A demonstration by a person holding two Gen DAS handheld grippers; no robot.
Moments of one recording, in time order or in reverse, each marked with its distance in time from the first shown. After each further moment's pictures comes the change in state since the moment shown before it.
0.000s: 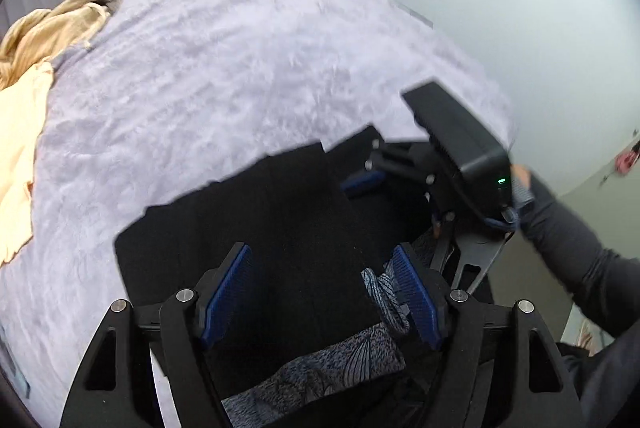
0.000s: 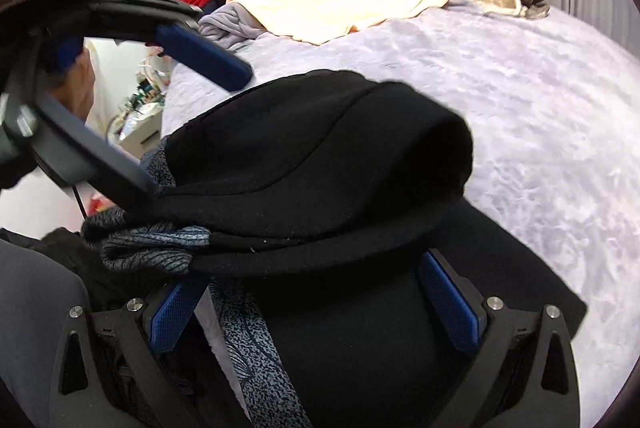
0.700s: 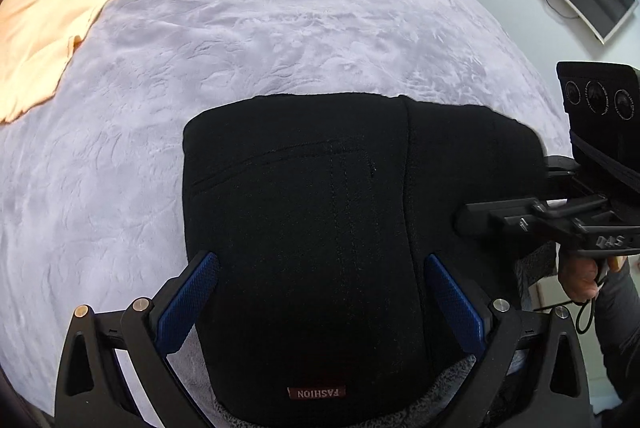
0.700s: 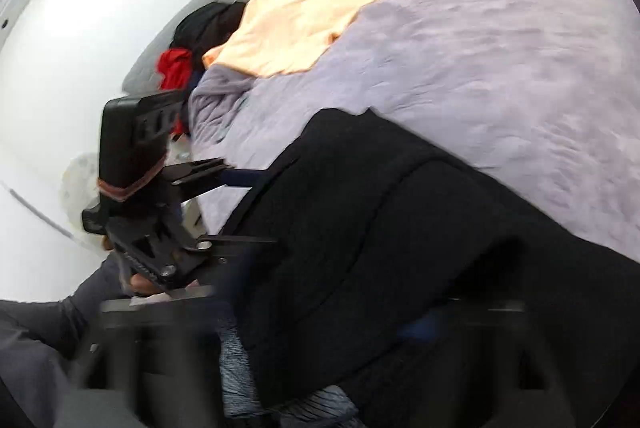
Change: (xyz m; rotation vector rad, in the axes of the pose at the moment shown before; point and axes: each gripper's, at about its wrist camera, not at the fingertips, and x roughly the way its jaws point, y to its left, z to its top) left arm 0.061 0.105 -0.076 -0.346 0.042 0.073; right arm 0.035 -0.006 0.041 0.394 -0.024 0.128
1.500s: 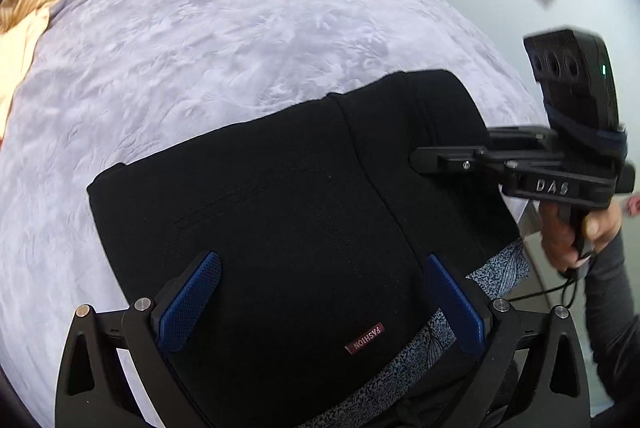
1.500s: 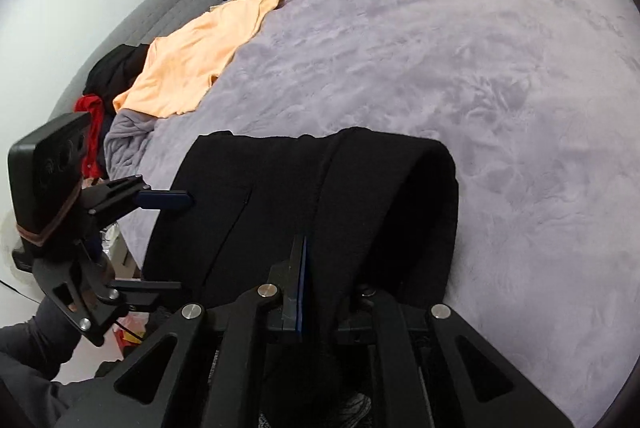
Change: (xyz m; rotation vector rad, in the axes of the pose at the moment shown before) left arm 0.020 -0.109 0.033 0.203 0.046 -0.084; right arm -0.101 -0.072 -0.045 0.143 -0.129 -0.305
